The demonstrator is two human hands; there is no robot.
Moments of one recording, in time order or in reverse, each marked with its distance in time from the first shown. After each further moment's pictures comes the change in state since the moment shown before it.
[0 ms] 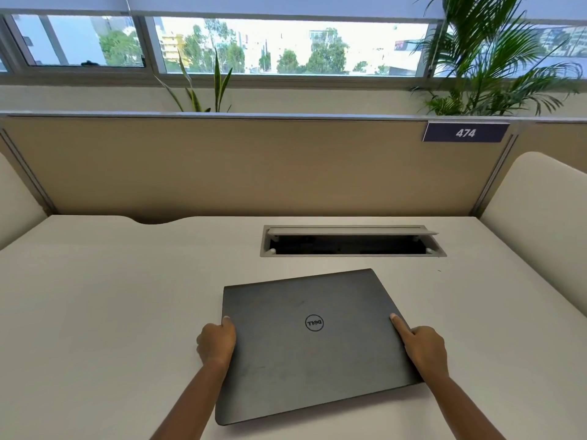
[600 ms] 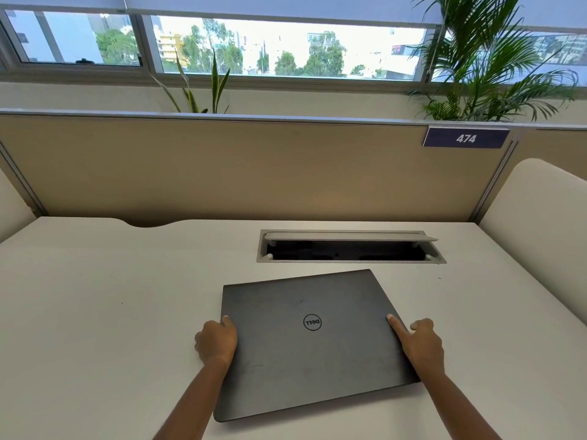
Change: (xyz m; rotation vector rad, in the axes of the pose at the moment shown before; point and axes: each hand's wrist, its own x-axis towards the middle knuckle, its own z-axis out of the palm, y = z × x) left_hand 0.016 0.012 0.015 0.070 0.035 0.056; right_hand 0.018 -0.011 0.006 0.094 0.017 0.045
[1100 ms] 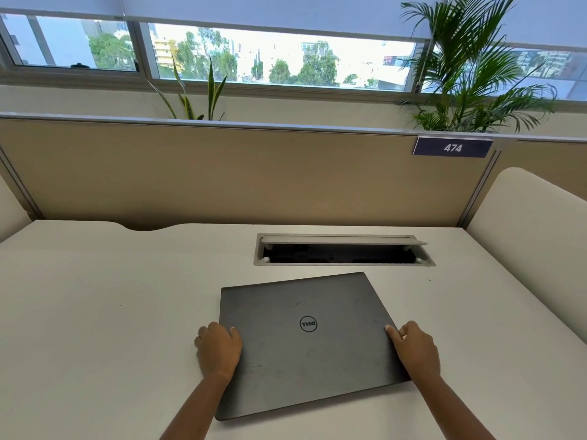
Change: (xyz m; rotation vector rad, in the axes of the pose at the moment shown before) left_hand -0.022 -0.011 -0.006 0.237 0.015 0.231; right_hand -0.018 -0.003 -0.009 -0.236 0.036 -0.130
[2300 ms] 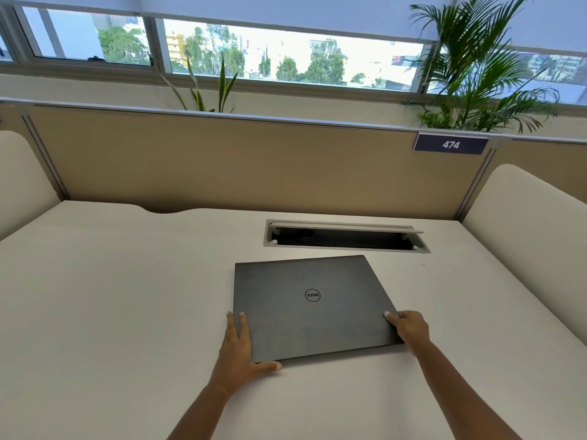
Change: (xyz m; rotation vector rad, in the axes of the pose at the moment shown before) left_hand -0.060 -0.057 -0.011 0.169 -0.410 0.406; right_hand -0.018 0.005 -0.013 0.178 -0.193 0.123
